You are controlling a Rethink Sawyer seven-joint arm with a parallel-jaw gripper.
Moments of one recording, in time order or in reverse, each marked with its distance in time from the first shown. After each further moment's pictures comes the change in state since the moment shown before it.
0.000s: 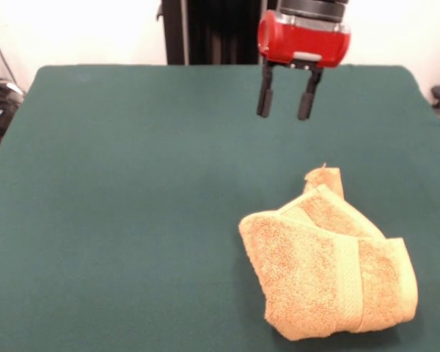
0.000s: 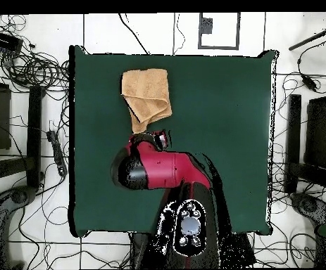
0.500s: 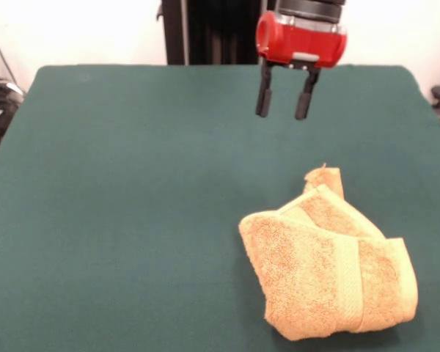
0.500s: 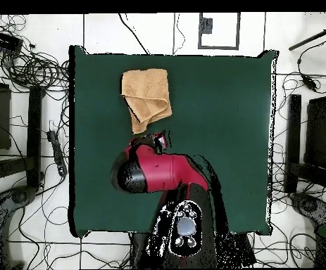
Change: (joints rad) arm 0.018 0.005 -0.013 0.005 -0.045 -0.026 0.000
